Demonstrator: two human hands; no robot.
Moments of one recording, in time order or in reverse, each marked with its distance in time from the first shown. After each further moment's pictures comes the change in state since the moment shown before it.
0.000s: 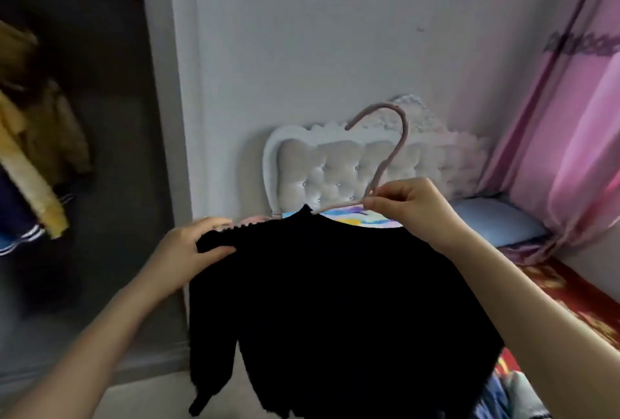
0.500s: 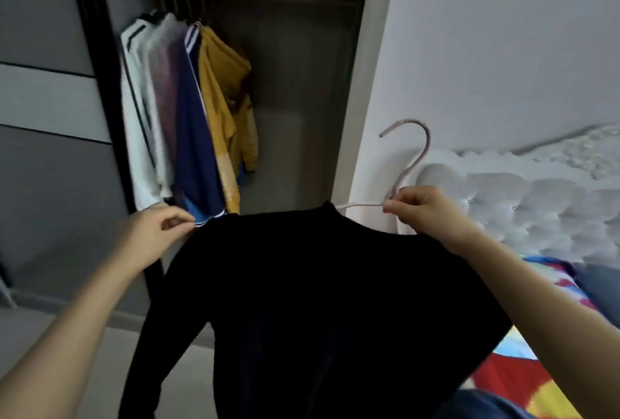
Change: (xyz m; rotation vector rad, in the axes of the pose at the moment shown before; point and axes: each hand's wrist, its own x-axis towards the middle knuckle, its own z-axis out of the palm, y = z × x) left_hand -0.107 -0.163 -0.249 0.363 0.401 -0.457; right_hand 0.127 -0.102 0.220 0.134 -0.329 -0.103
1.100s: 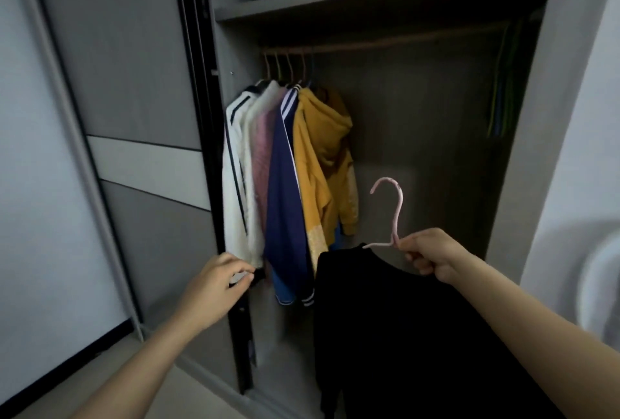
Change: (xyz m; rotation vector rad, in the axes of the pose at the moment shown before) left_hand 0.150 -0.080 0.016 0.274 0.086 -0.014; right_hand 0.322 -0.003 0.128 0.425 -0.340 0.494
